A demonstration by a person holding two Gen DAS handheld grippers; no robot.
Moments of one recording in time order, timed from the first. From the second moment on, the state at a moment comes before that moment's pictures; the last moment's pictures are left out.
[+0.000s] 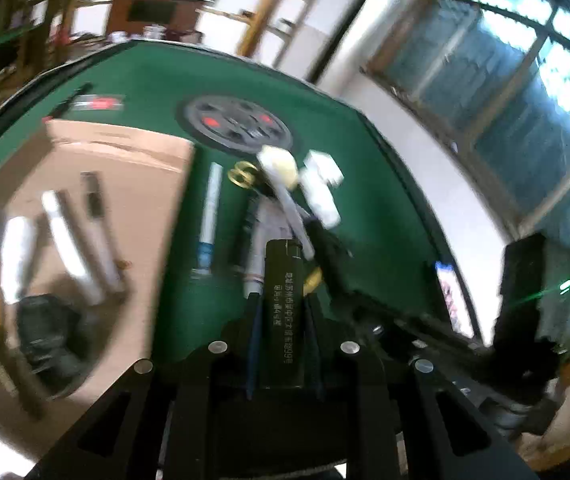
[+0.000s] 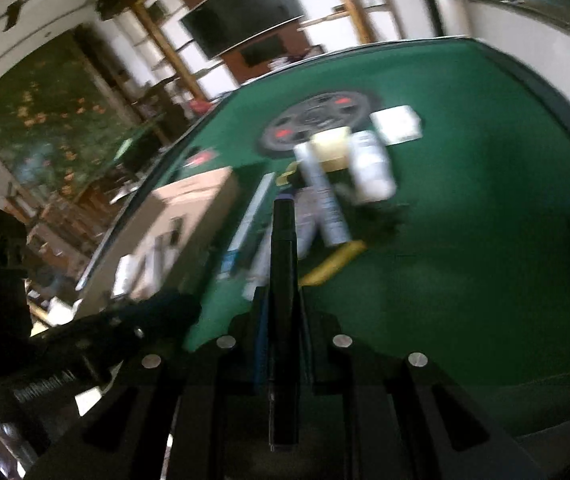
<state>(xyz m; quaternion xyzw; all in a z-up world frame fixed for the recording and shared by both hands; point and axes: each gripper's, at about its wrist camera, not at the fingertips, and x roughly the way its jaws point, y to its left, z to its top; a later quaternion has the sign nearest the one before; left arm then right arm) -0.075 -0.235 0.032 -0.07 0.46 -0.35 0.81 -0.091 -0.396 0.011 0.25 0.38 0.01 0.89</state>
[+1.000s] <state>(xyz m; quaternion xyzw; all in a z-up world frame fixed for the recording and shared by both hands) 0.077 -0.102 -0.009 -0.13 0.51 -0.14 0.84 0.121 -0.291 -0.018 0.14 0.46 0.13 0.87</state>
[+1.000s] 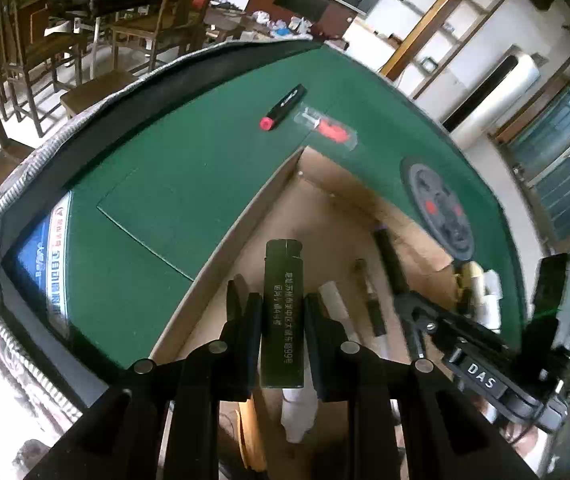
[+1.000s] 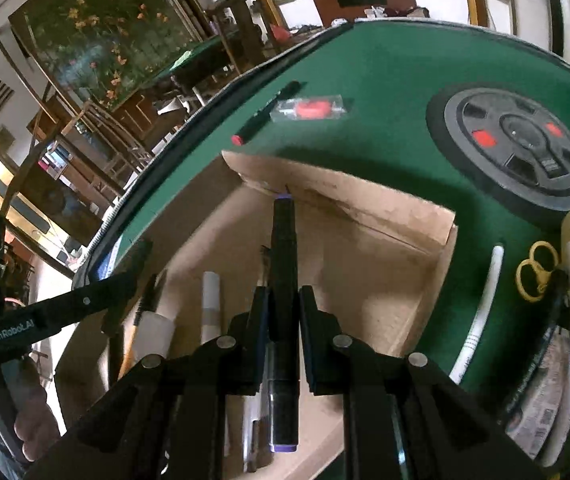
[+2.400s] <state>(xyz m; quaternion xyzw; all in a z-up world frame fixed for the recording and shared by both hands) -0.063 -0.185 0.054 -0.10 0.38 -0.26 0.88 0.022 -0.386 0.018 0.20 0.41 0.12 0.88</state>
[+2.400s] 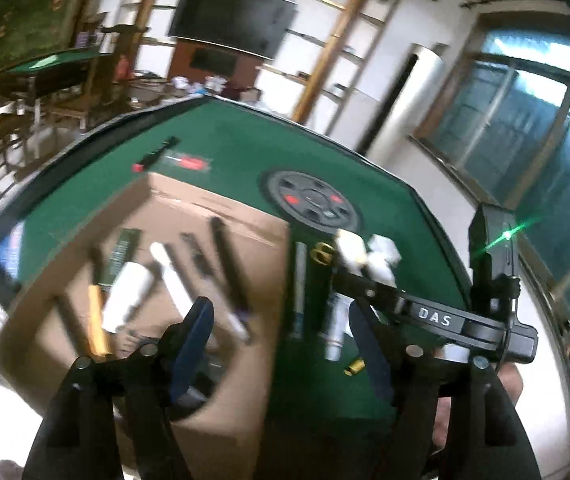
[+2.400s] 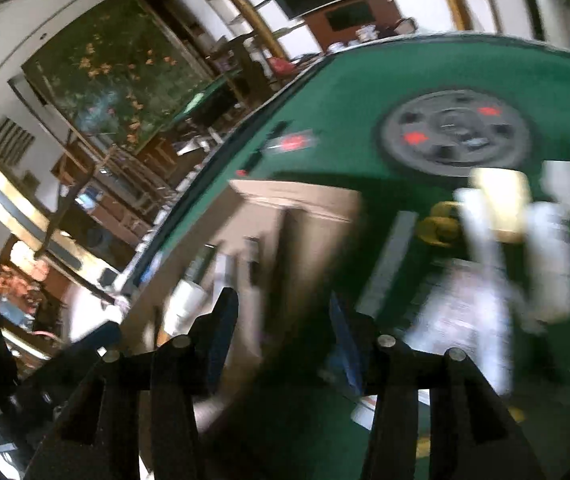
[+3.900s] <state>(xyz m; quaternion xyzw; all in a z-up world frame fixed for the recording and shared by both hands) -0.077 -0.280 0.019 -0.02 0.43 -0.37 0.82 -0.002 -0.512 -0.031 0.31 0.40 0.03 0.86</state>
